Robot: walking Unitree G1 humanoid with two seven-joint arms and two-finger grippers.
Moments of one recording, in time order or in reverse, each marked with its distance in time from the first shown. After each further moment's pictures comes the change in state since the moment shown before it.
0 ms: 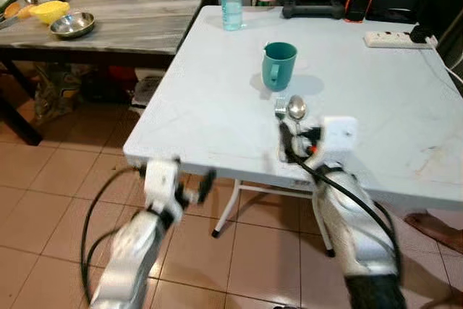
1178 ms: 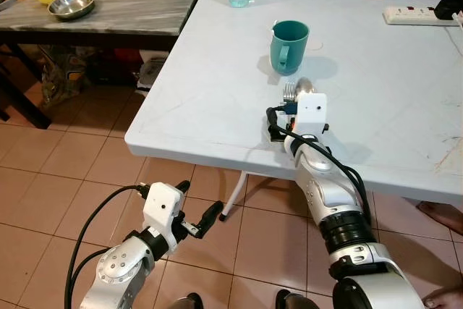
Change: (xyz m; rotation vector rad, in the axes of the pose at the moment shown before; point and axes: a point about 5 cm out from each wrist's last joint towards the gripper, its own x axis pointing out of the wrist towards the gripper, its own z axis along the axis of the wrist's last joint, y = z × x) left arm -0.026 -0.013 -0.001 0.021 0.066 -0.155; right arm 0.055 0.015 -0.006 -0.008 0.109 -0.083
